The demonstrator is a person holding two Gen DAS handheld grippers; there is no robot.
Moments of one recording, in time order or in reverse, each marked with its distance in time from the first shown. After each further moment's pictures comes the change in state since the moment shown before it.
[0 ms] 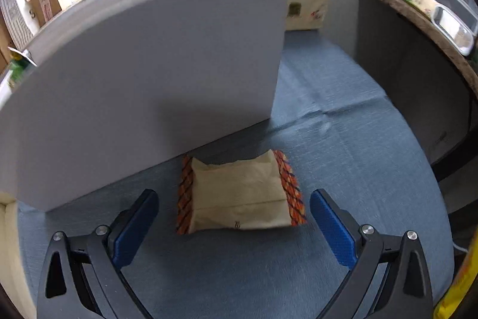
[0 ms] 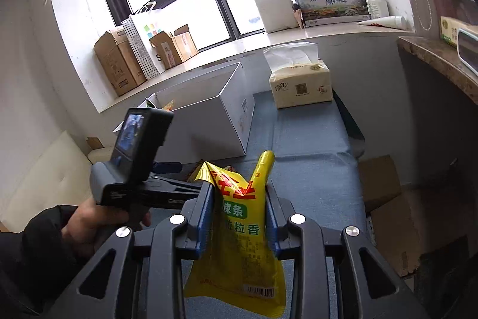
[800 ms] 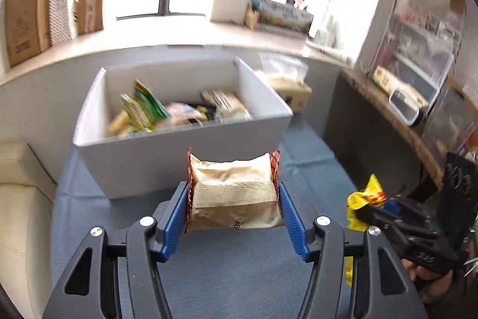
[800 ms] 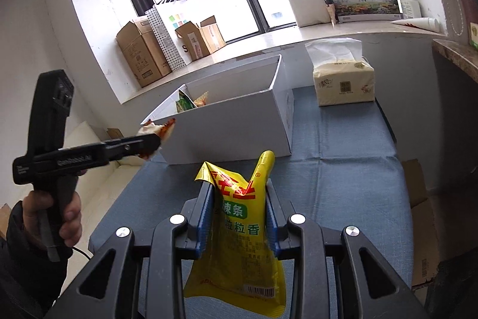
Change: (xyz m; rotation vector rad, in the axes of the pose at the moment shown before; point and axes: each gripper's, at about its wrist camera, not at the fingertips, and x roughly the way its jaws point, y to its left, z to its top) left arm -0.201 0.098 -0.042 -0.146 -0.303 -0.157; right arm 0.031 0.054 0.011 -0.050 0.028 0.114
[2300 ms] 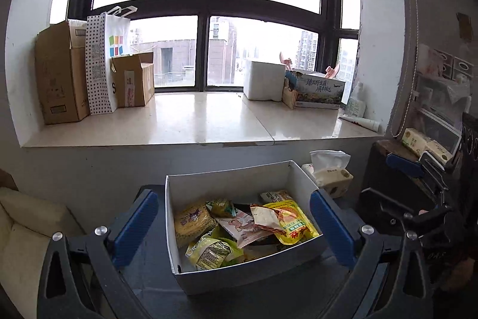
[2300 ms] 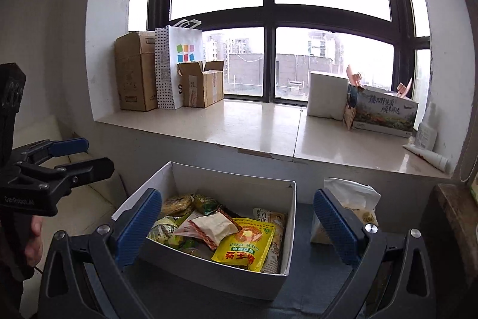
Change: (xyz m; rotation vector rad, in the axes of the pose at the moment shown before) left arm -0.025 0.052 0.095 0.051 -0.286 0.147; right arm 0.051 0.103 0.154 -0.312 -0.188 -0.202
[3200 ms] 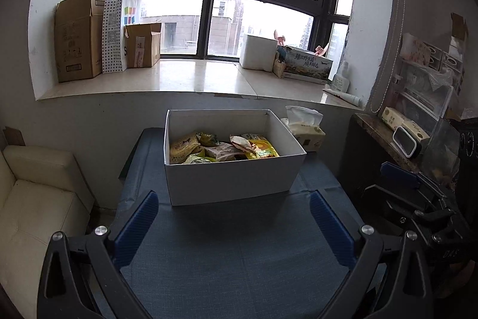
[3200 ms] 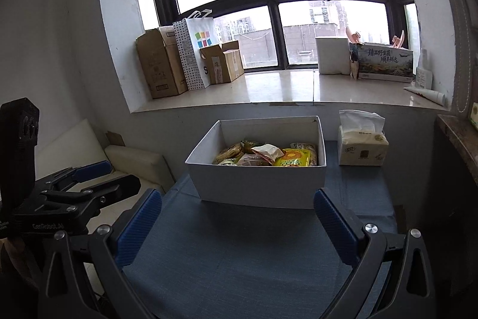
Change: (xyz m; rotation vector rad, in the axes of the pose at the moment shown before) left arm -0.107 -0.026 -0.079 -0.078 0.126 -0.016; right arm -0.114 0.039 -0.063 0.175 0.113 0.108
